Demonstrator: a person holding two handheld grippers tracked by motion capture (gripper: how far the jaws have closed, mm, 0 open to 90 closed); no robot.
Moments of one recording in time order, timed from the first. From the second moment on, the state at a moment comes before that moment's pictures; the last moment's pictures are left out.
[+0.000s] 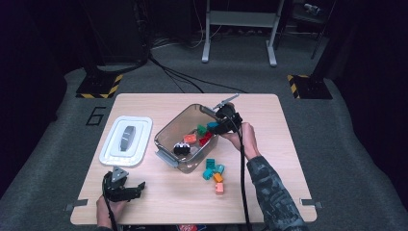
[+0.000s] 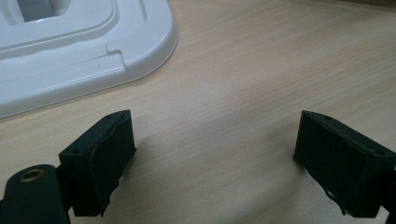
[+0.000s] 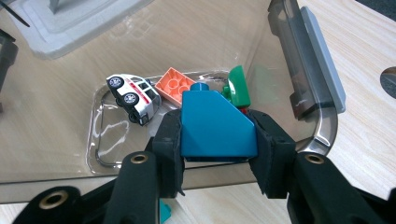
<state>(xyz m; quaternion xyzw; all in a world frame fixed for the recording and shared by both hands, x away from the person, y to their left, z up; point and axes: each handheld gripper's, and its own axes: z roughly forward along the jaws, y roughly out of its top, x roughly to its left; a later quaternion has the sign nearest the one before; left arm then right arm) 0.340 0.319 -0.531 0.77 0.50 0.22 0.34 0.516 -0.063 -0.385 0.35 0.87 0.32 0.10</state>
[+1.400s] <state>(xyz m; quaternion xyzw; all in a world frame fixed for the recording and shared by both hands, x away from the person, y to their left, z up) 0.340 0.319 -0.531 0.77 0.50 0.22 0.34 0.433 -0.104 -0.487 0.38 0.86 0.33 0.06</state>
